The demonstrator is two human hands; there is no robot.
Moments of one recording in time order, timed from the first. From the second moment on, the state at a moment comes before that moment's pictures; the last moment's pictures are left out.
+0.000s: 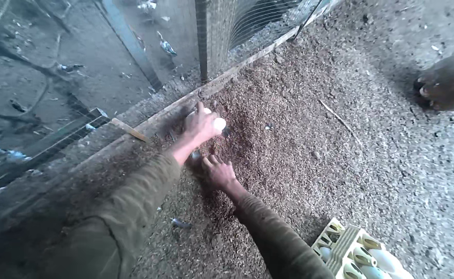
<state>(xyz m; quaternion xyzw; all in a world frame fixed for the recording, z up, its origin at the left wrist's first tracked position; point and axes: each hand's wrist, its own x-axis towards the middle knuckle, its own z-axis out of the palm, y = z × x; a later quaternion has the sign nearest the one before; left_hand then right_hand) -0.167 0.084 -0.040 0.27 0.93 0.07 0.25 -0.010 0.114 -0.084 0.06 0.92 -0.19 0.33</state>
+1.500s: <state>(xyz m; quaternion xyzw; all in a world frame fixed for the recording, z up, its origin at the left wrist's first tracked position) -0.070 -0.063 0.008 0.09 0.84 0.49 0.21 0.054 0.150 -0.100 -0.12 0.93 -0.26 0.22</state>
